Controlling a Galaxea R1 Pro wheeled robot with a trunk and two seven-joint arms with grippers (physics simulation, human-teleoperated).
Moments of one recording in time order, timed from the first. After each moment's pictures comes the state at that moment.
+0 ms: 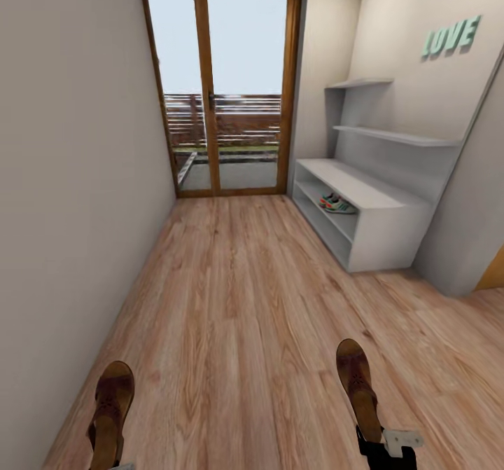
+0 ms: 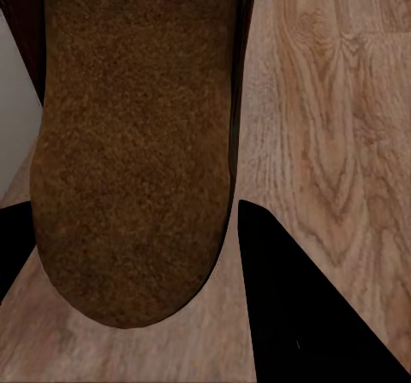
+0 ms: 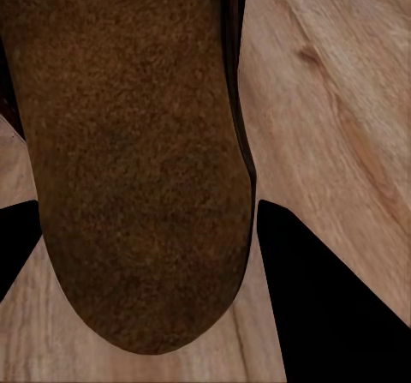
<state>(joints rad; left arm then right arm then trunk) -0.10 0.04 0.18 -0.47 -0.01 -0.60 0.10 -0.39 -0.12 -0.25 -0.10 0.18 -0.63 0.01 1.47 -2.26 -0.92</state>
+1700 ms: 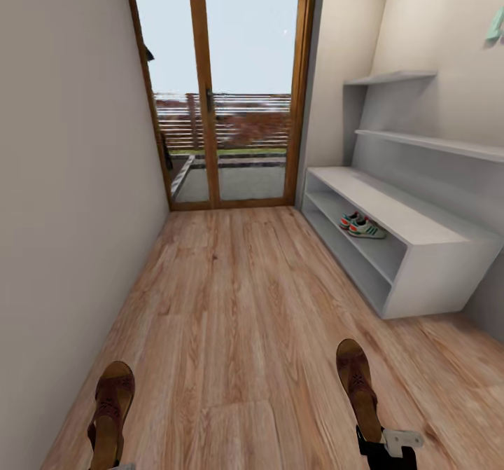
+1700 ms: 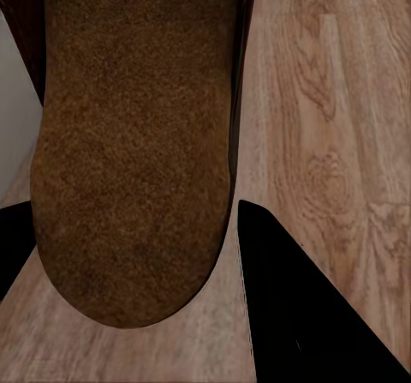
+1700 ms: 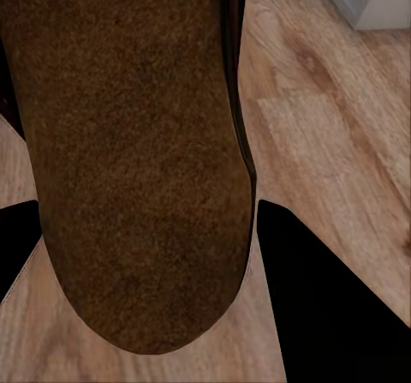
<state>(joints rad) -0.10 0.04 0.18 -0.47 -0.01 -0.60 0.10 -0.39 -0.12 -0.25 -0.10 0.18 -0.63 0.01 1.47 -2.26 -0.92</state>
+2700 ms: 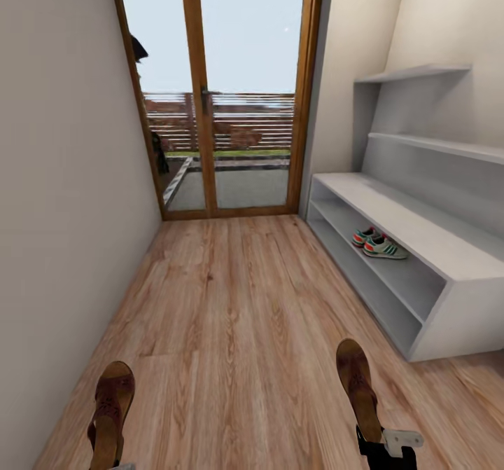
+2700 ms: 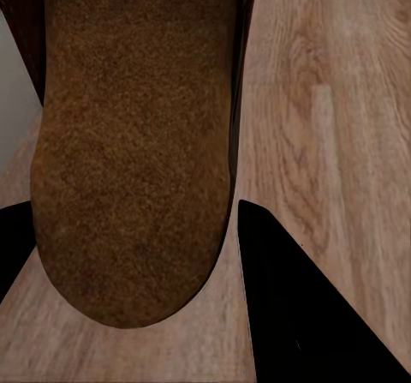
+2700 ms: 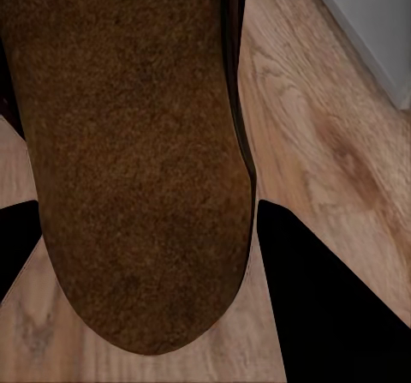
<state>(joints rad) -0.10 0.04 0.18 -0.47 -0.01 -0.60 0.10 -0.39 -0.12 -0.25 -0.10 0.18 -0.63 0.01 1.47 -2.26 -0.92</state>
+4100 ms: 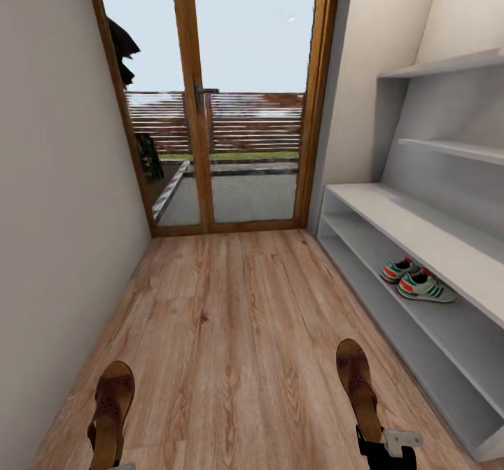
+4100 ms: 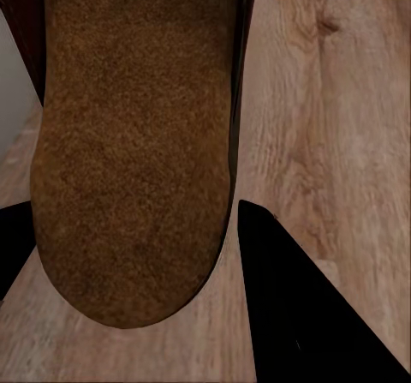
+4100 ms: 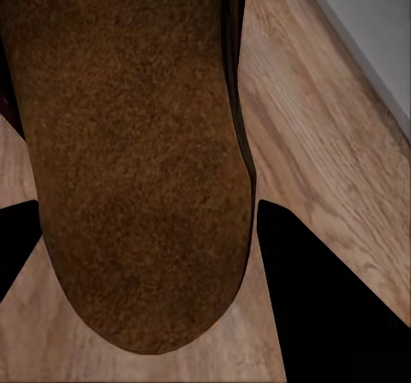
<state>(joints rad) -0.10 0.04 0.18 -0.47 -0.01 -0.60 0.10 -0.39 -0.12 -0.25 -0.10 0.18 -0.63 0.01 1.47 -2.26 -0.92</state>
